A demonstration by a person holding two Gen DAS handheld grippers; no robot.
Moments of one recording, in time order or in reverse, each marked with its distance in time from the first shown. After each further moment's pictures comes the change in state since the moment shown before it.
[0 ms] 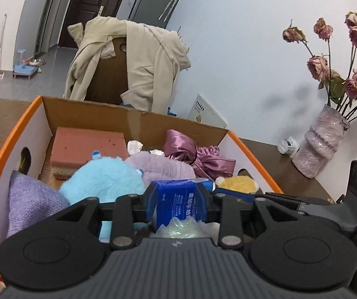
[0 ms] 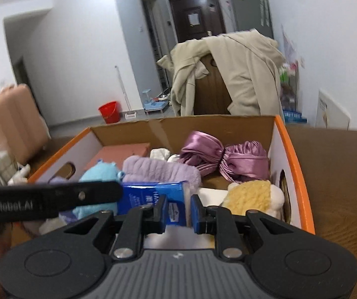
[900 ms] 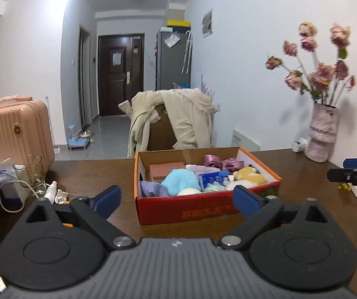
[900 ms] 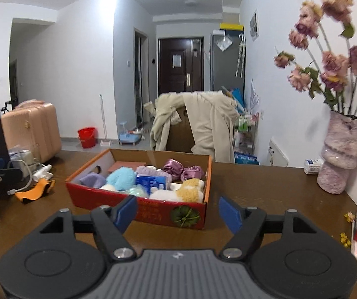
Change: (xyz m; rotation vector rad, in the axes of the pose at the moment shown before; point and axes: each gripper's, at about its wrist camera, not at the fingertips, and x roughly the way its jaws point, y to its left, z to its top) left arm -0.271 -0.070 -0.084 0.245 -0.245 0.283; right arm -0.284 0.052 -0.069 -0.101 -0.207 -0.191
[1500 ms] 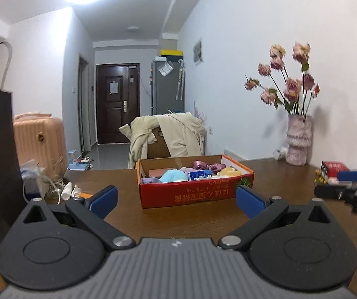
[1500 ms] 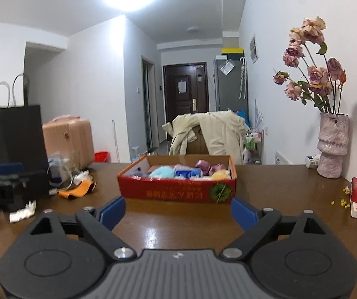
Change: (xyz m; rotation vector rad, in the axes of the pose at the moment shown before) left arm -0.127 -0.011 -0.075 0.009 -0.148 -0.011; right arm -0.121 0.076 -0.088 0.024 -0.124 0.030
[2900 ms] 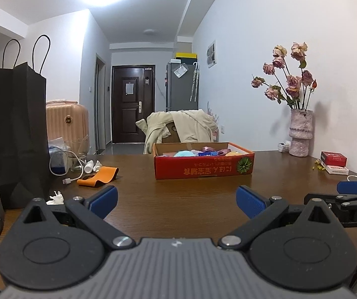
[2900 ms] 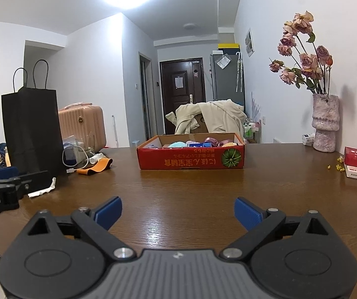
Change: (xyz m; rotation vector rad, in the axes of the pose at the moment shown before) left arm -0.086 -0.008 -0.065 -0.008 -0.014 0.069; right arm -0.064 0.057 -0.072 0.039 0.010 -0.015
